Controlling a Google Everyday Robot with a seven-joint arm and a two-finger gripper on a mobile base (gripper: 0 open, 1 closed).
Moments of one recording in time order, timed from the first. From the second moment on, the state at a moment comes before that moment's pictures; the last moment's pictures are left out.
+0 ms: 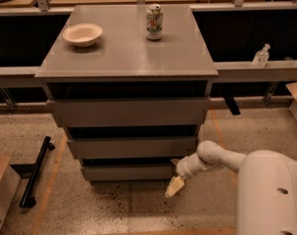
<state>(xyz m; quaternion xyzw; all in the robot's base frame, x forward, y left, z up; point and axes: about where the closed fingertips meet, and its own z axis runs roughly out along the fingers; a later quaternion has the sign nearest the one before) 0.598 -0.106 0.314 -0.56 0.76 0.26 0.21</state>
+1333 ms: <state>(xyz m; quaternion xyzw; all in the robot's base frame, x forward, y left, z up) 0.646 -0.113 0.255 -0.51 0.78 0.28 0.23</state>
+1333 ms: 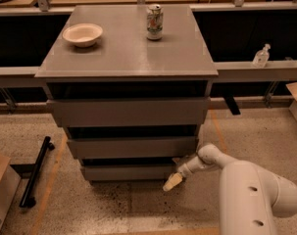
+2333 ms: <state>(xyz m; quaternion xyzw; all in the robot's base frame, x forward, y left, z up) 0.653 -0.109 0.212 -0.46 0.80 0.31 0.23</state>
